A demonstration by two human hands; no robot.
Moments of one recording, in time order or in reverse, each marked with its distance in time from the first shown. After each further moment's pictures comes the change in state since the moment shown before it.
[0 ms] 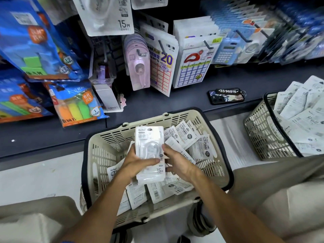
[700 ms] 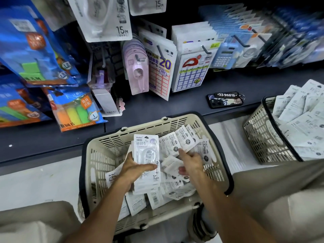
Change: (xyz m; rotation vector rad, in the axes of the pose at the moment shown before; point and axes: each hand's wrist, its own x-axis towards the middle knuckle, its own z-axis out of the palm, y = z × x) left_hand 0.004 -0.007 -0.002 0.013 0.078 -0.139; right_hand 0.005 0.007 -0.034 0.130 0.728 0.161
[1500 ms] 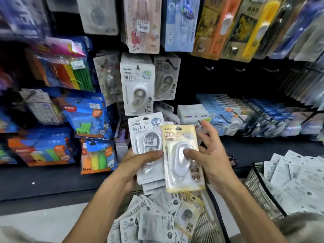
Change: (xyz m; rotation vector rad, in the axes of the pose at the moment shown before) left_hand -0.134 0.197 -0.049 -0.476 -0.203 0.435; right_hand -0.189 -0.179 -0.076 0.245 -0.524 -0.982
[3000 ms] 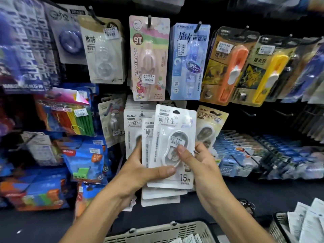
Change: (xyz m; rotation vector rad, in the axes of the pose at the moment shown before) left_hand 0.033 0.109 0.020 0.213 -0.190 0.355; right_hand 0.075 -0.064 0.062 0.166 -0.102 -0.064
